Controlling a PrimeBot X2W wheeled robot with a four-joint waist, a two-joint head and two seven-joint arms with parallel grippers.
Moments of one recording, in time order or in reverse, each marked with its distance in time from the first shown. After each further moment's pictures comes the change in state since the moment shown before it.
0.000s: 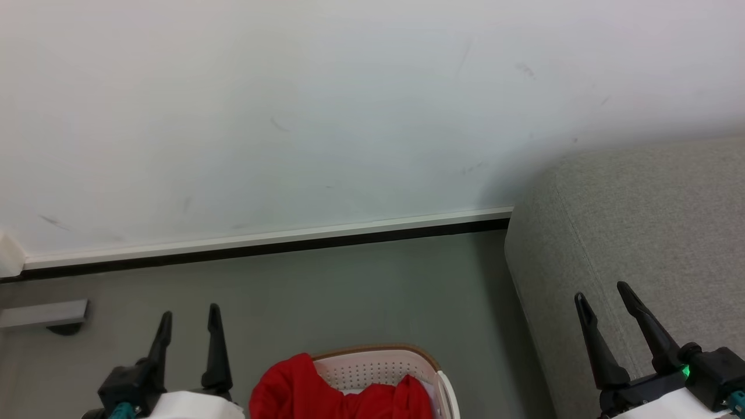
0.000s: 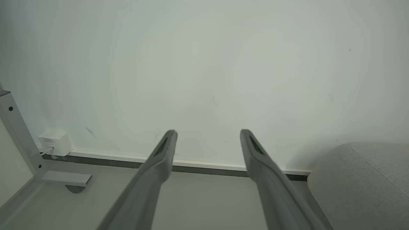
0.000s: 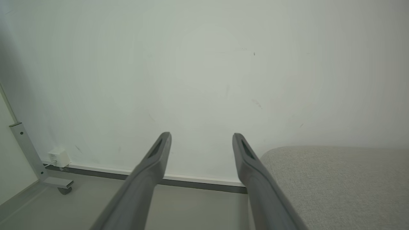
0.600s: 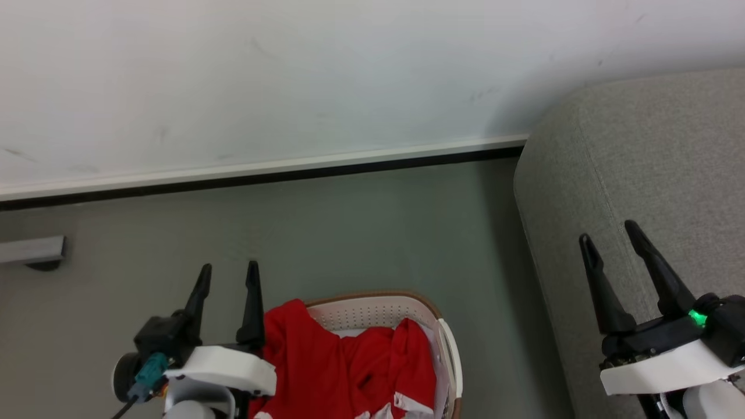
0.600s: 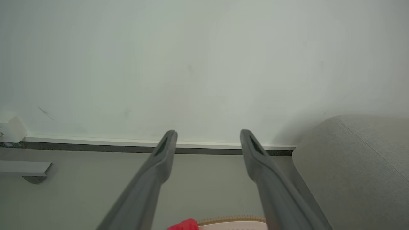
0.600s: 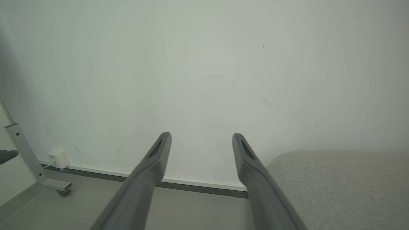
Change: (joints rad) left arm -0.131 0.000 -0.088 0.050 -0.021 -0.015 -0.001; right arm -0.110 0.000 0.000 -0.058 0.000 0.000 0.000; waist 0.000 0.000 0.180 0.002
